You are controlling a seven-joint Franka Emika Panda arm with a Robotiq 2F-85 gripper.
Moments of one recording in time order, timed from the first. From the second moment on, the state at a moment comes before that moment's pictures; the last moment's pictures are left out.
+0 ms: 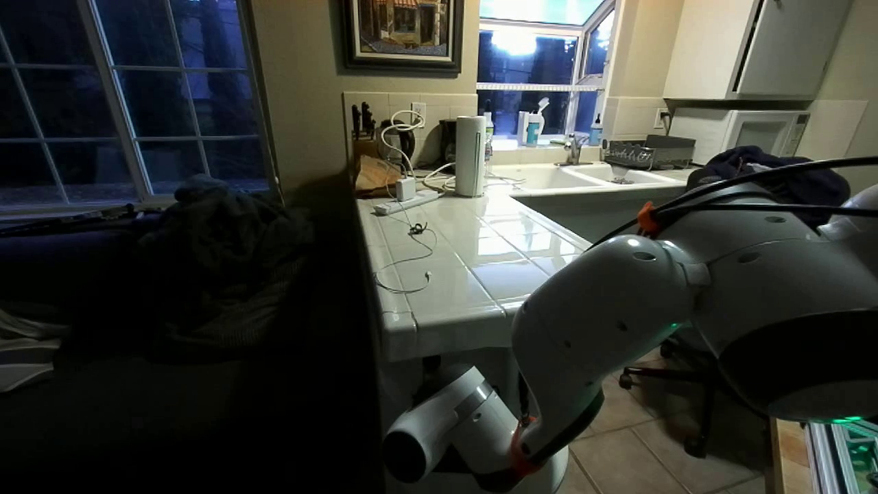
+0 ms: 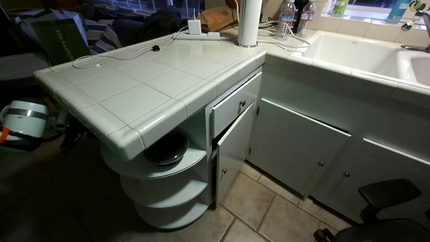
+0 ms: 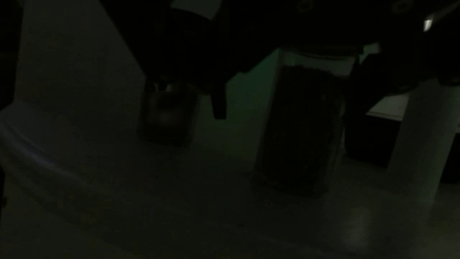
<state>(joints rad) 0.73 1.25 -0.42 -1.44 -0.88 2.19 2.21</state>
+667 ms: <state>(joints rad) 0.65 1.25 -0.29 -1.38 -1.06 2.14 2.24</state>
